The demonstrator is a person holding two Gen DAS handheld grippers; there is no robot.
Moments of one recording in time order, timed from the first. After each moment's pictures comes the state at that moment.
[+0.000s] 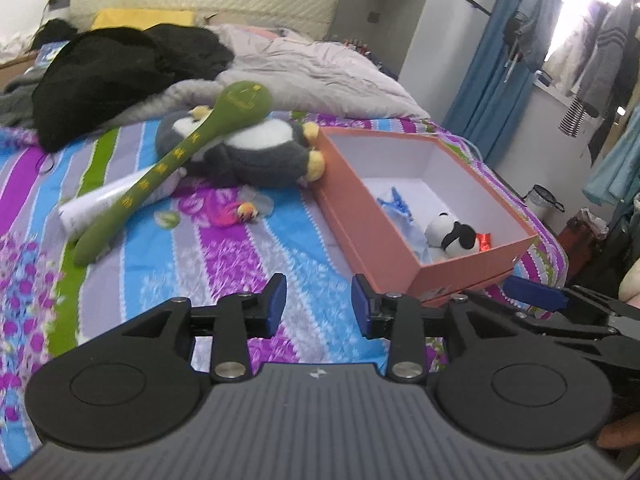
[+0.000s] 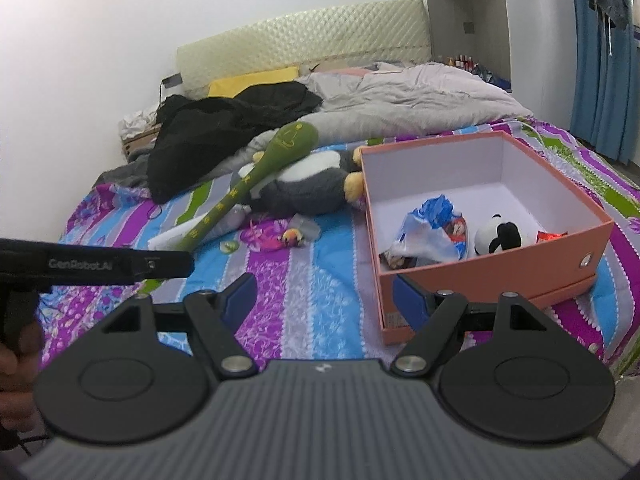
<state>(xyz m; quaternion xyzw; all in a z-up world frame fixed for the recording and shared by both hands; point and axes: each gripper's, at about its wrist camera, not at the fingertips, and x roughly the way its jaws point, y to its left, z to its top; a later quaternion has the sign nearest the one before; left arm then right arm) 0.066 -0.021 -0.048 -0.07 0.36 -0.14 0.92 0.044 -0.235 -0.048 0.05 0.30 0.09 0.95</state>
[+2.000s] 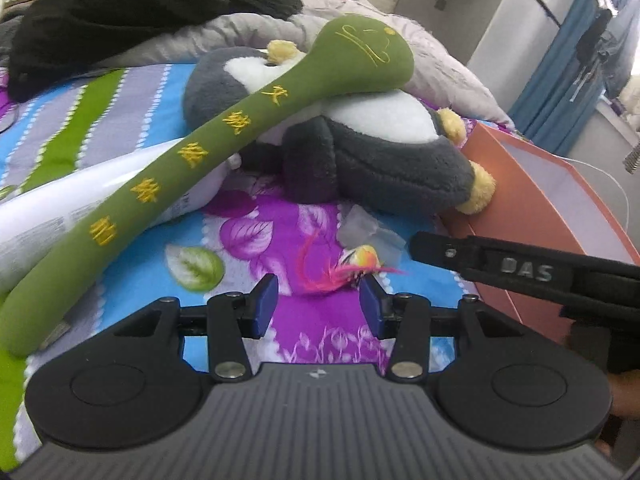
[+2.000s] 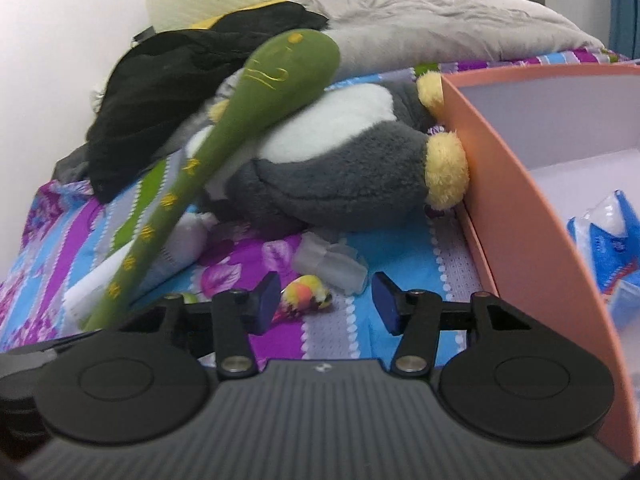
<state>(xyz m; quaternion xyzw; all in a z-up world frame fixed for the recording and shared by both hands) 0.318 0.043 -0.203 -0.12 0.40 -0.11 0.90 0.330 -0.154 -0.175 0.09 0.39 0.09 0.91</state>
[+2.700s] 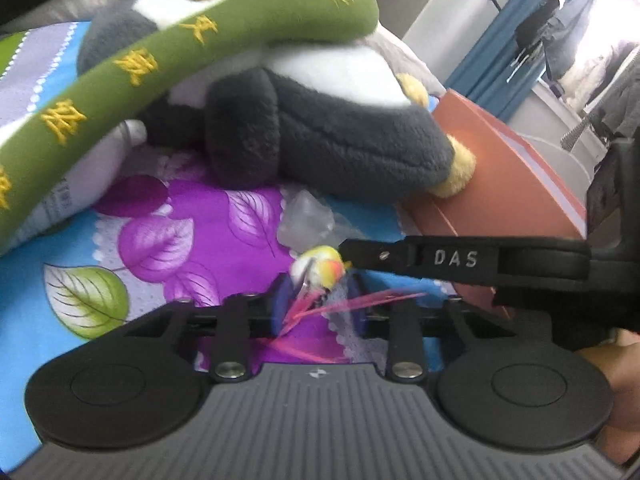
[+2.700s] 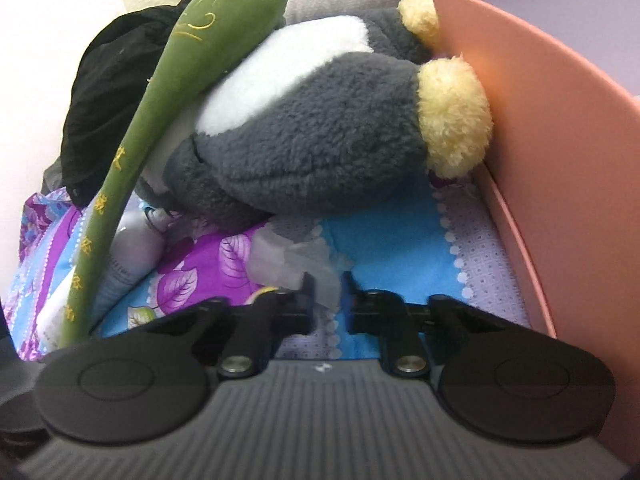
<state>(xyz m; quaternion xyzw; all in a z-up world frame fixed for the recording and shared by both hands) 0.372 0.027 -0.253 -0.15 0.41 -0.23 0.87 0.370 -0.168 -0.219 0.14 0.44 0.10 0.88</state>
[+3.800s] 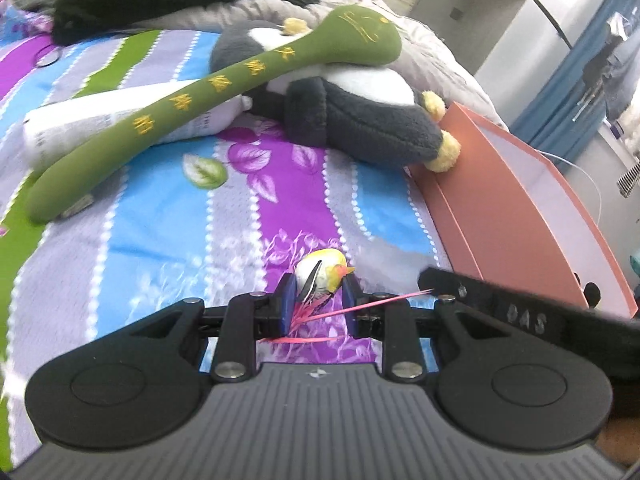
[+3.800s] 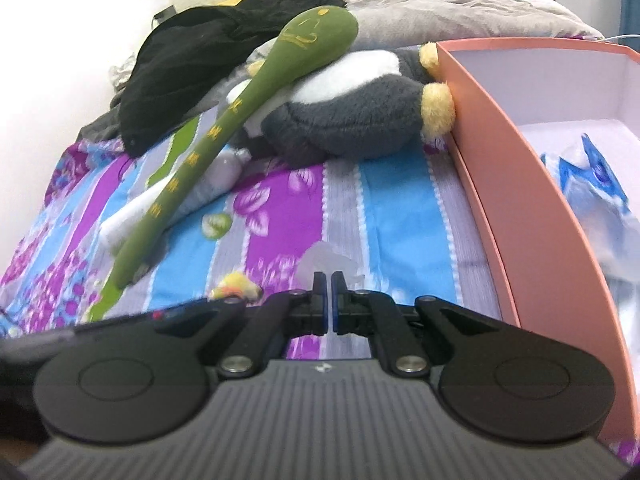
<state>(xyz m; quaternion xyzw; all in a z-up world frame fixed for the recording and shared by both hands) 0.223 0.031 -0.189 -0.18 0.41 -0.08 0.89 0.227 -0.158 -0.159 0.07 0.42 0.13 0.90</state>
